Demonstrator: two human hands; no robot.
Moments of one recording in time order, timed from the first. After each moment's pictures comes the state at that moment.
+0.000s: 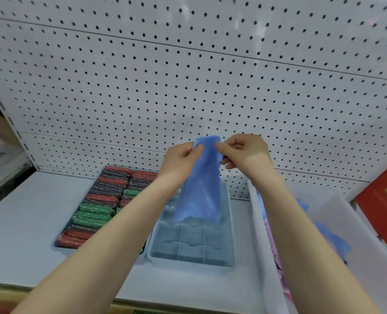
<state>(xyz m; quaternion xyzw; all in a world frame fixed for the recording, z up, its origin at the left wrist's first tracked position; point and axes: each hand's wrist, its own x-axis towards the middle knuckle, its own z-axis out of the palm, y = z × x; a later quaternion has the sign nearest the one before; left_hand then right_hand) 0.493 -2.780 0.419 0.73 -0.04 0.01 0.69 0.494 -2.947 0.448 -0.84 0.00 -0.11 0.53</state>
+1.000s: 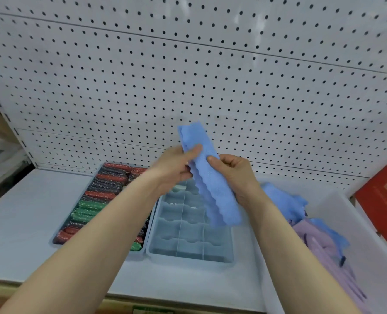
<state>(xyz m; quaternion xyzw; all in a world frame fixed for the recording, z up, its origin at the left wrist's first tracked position) 0.496 -2.767 0.417 0.64 -0.01 -0.16 0.75 0.485 -2.942 0.389 -0.71 -0.01 0.01 0.71</state>
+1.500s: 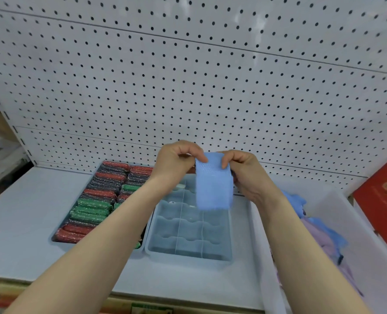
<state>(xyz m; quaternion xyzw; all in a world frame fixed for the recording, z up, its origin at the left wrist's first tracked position) 0.485 -2.774 0.407 0.69 -0.12 0.05 0.71 0.482 -2.959 0.406 -0.70 -0.07 0.03 0.71</state>
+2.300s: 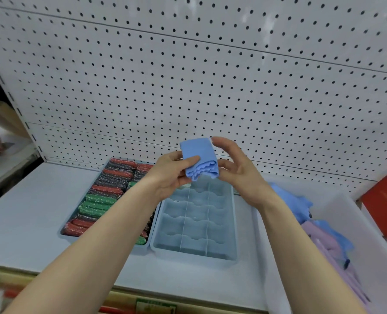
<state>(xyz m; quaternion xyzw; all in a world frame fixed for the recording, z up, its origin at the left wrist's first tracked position) 0.484 -2.754 0.399 0.57 0.05 -0.15 0.81 0.471 -2.948 0.403 -0.75 -0.20 0.03 0.63</state>
